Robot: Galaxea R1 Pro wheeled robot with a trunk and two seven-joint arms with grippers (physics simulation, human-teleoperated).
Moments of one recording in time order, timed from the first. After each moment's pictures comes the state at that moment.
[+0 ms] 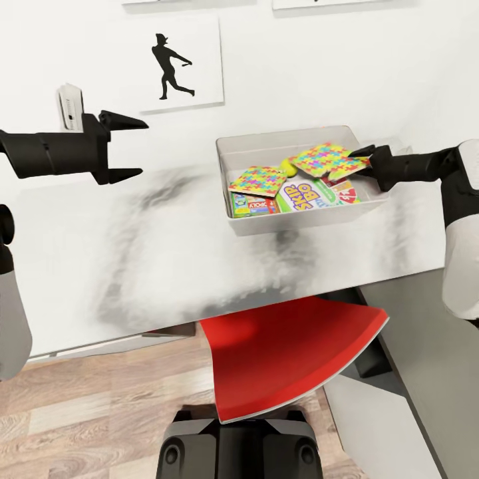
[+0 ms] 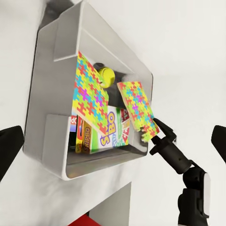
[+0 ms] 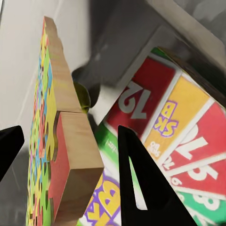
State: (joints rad) left arm -1.31 0.35 -0.03 -1.61 2.35 0.81 1.14; right arm -1.58 -0.29 -0.17 -0.69 -1.18 1.01 -0.37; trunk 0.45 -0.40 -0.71
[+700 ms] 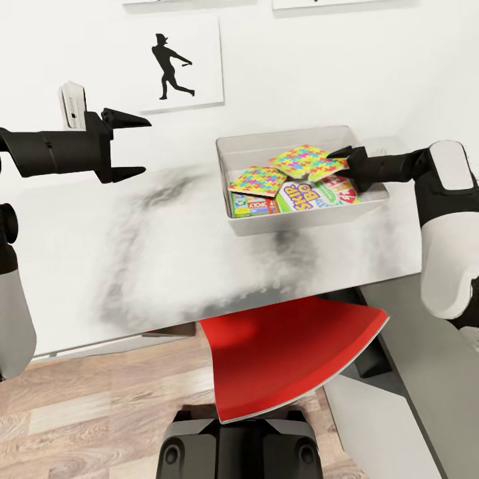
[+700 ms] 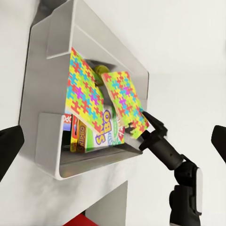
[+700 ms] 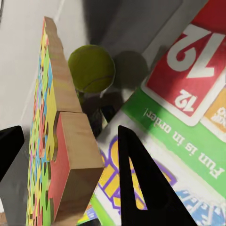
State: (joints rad) left arm -1.32 0.33 -0.03 -1.61 2.35 0.81 1.14; right arm -1.58 -0.20 -0.16 -0.70 -1.18 1.01 -0.38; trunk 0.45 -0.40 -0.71
